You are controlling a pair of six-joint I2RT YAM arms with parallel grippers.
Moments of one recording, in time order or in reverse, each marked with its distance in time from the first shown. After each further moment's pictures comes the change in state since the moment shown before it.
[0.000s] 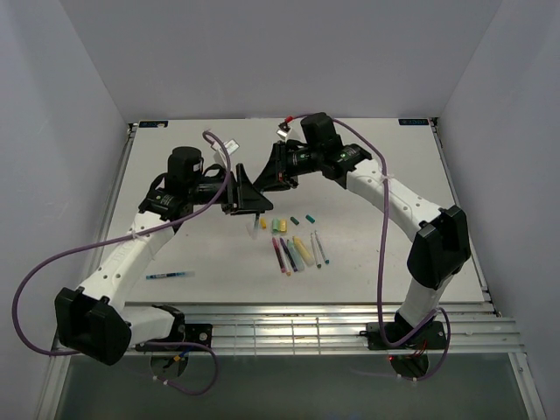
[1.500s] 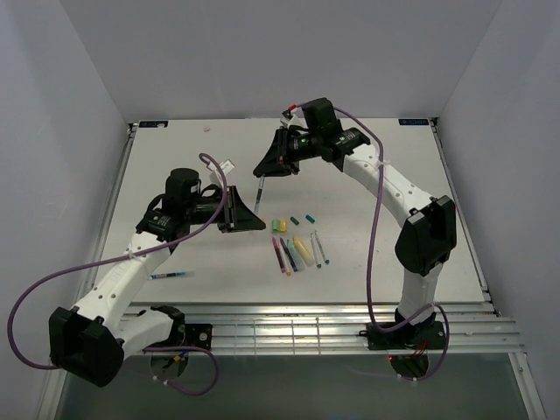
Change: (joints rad) left arm -0.026 -0.120 -0.180 0.001 -0.028 0.007; right arm -0.055 0.116 0.196 -0.118 0.021 0.018
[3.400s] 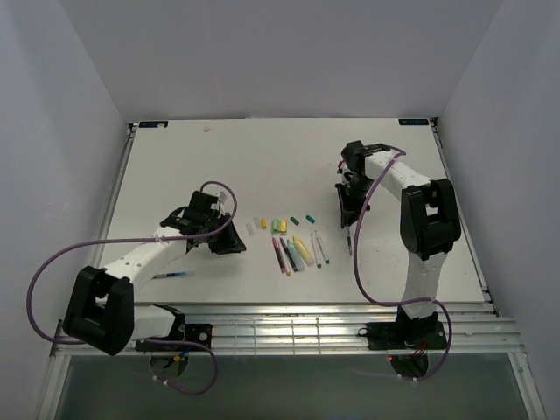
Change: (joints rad) left arm -0.008 0.157 -0.193 -0.115 -0.573 0.024; right arm -0.275 0.114 -0.278 -0.578 0.548 -0.695
